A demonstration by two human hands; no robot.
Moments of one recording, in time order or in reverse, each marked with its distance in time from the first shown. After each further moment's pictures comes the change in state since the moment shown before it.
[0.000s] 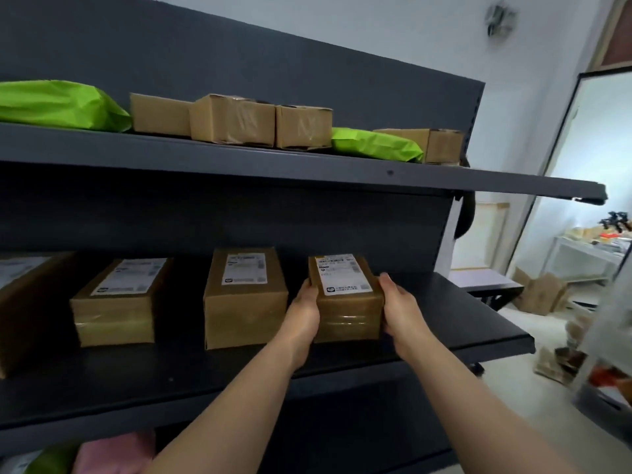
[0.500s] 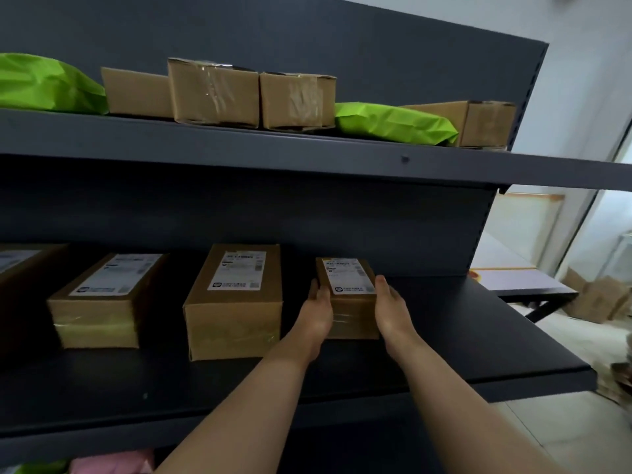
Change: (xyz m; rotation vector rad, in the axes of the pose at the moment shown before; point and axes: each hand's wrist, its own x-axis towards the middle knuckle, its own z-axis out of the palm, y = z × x) left_hand 0.088 -0.019 0.023 0.156 0.207 -0.043; right_hand 0.094 0.026 0.019 -0.081 -0.064 -0.004
